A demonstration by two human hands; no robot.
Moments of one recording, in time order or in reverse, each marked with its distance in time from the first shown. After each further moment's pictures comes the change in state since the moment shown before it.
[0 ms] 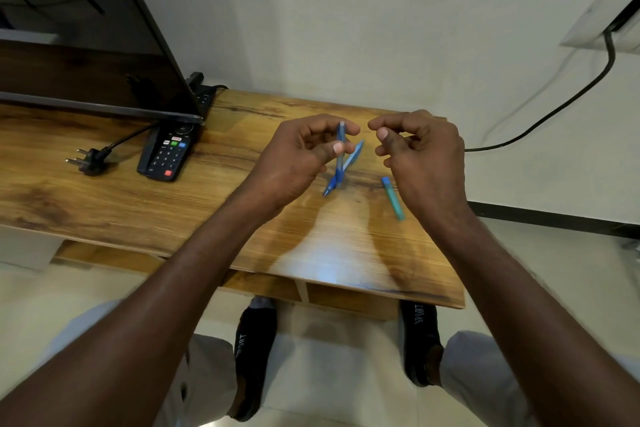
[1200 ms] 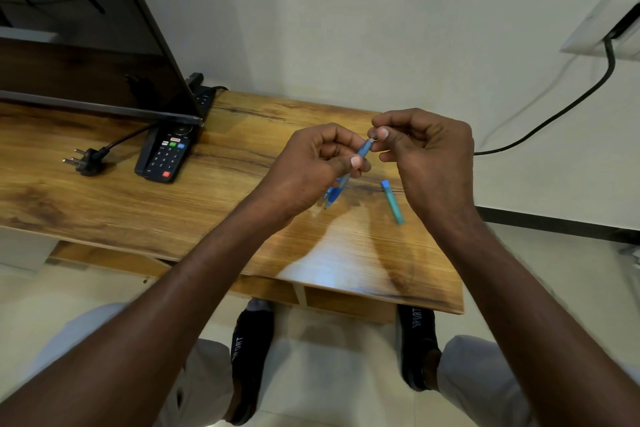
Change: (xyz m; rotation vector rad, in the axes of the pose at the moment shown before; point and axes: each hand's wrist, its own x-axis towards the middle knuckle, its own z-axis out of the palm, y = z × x) left_hand 0.000 -0.001 0.016 -0.056 -0.027 -0.088; right_hand 0.003 -0.001 -0.004 0.171 -0.006 -0.050
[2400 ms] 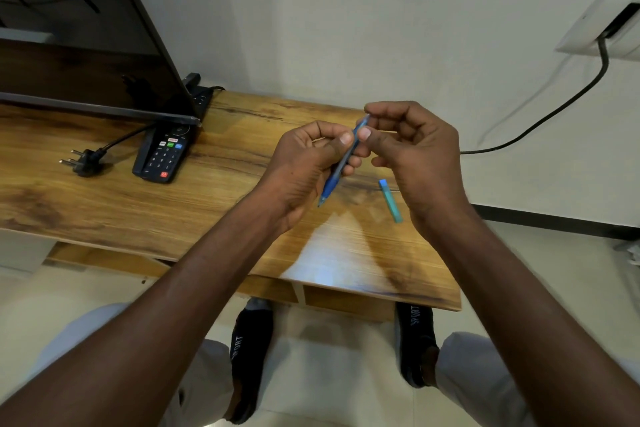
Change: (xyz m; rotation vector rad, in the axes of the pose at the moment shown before) left_hand 0.004 -0.002 0.007 -0.561 0.104 -0.118; right_hand -0.002 -0.004 0.005 0.247 -0.058 0.102
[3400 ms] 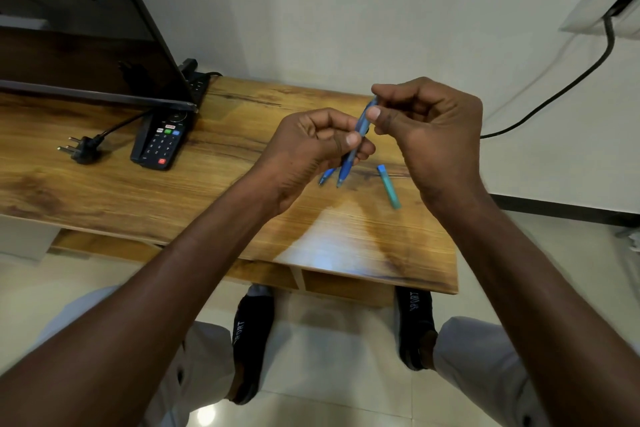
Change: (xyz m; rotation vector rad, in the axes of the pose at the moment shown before) left_hand -0.004 0.002 -0.006 0.181 -0.148 0.058; right_hand 0.002 -0.007 -0.010 -0.067 0.035 -0.150
